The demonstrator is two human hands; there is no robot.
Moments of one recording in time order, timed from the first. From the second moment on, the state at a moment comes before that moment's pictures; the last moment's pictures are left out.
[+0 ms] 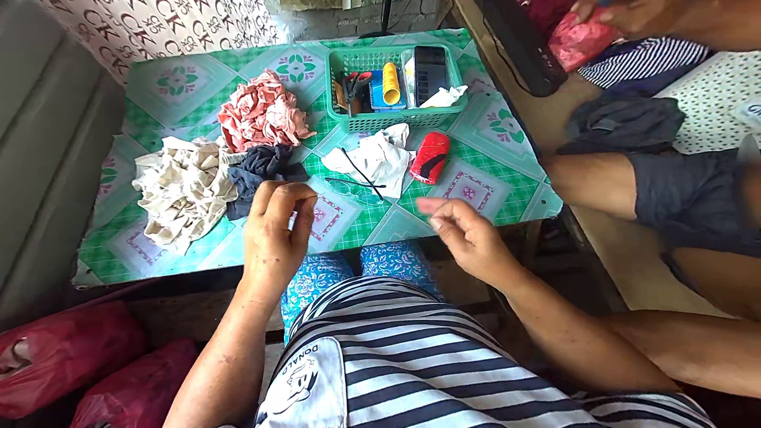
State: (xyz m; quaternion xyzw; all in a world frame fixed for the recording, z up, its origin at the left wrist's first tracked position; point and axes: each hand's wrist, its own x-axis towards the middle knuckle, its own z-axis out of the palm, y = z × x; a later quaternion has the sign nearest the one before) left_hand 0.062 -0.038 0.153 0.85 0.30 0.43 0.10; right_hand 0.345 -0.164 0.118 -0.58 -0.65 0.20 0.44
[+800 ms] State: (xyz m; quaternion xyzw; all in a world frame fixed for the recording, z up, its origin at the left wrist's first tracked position) left_hand -0.028 0.024 0.068 0.79 0.56 0.23 0.10; right_hand 0.428 -0.135 0.101 -0.68 -0.58 -0.14 0.42
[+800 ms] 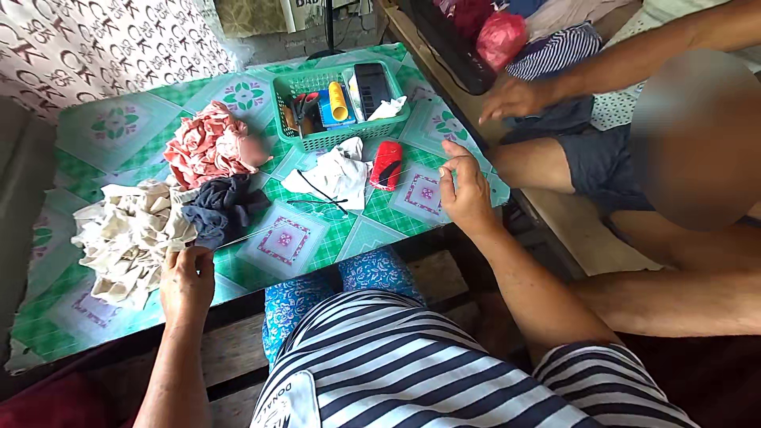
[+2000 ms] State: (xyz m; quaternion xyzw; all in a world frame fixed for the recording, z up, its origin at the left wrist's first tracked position) left_hand 0.154 -0.024 0.159 0.71 0.24 0.25 0.61; right_hand 0.316 -0.125 0.103 -0.46 -0.73 -0.13 0.49
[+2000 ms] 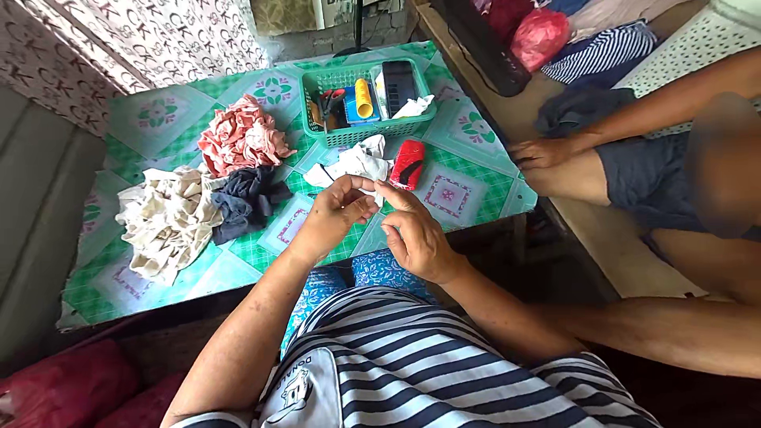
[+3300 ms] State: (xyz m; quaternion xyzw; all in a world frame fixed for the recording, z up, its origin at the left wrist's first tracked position) left_hand 0.125 -0.011 0.125 0.76 0.28 0.39 0.44; right_hand 0.311 -0.126 0.099 -0.49 -0.69 -0.09 0.53
